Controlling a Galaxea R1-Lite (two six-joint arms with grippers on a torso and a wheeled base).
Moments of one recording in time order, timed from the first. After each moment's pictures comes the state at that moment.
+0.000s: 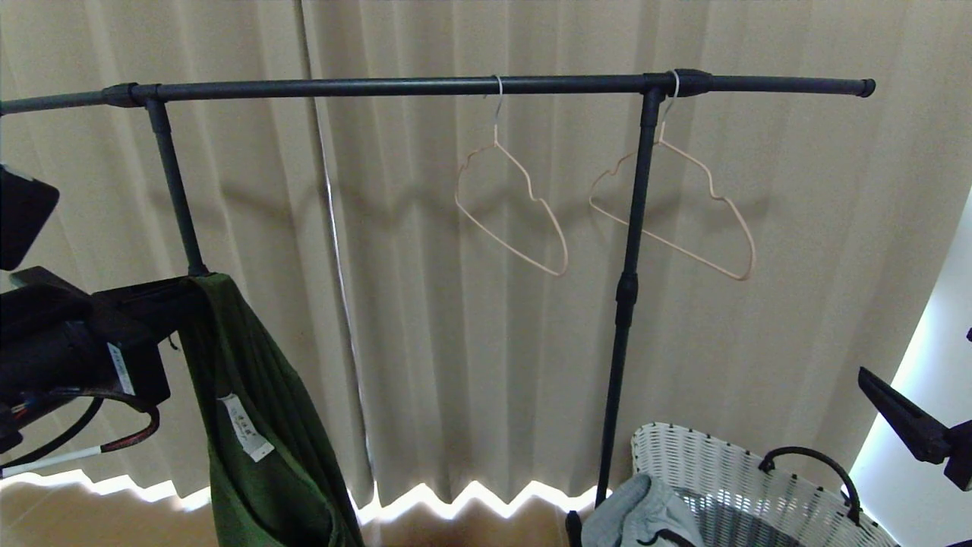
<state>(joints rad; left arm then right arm) -0.29 1.11 -0.63 -0.35 -0.06 0.22 0.04 1.01 -0.18 -0.76 -0.01 -0.33</state>
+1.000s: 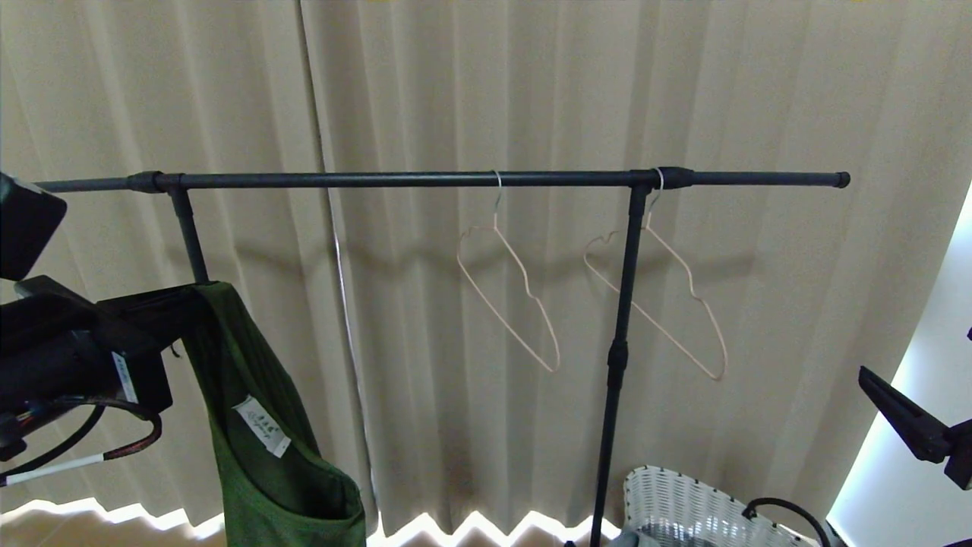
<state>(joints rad) -0.29 1.11 -0.62 -0.36 -0.06 0.22 0.04 1.01 -0.19 -0.76 -0.01 -0.33</state>
